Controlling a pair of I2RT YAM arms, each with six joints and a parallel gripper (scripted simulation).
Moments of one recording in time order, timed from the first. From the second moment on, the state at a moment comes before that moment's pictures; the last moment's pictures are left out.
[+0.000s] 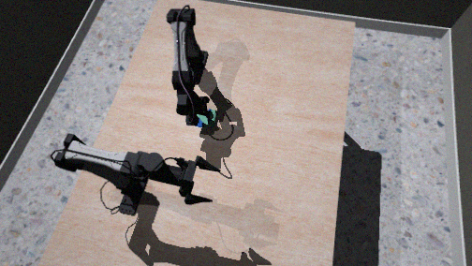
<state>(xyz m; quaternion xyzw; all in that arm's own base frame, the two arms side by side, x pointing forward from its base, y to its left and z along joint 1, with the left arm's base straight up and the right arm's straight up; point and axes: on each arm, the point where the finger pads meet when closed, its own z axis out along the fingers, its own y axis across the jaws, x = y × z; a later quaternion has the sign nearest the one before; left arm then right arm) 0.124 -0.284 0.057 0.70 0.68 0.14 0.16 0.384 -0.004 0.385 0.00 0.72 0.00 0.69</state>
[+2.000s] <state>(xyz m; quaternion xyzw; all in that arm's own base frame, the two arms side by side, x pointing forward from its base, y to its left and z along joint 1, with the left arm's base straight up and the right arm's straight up) 0.080 -0.287 0.059 0.70 0.67 0.16 0.19 0.384 -0.004 0.385 0.00 0.72 0.00 0.69</state>
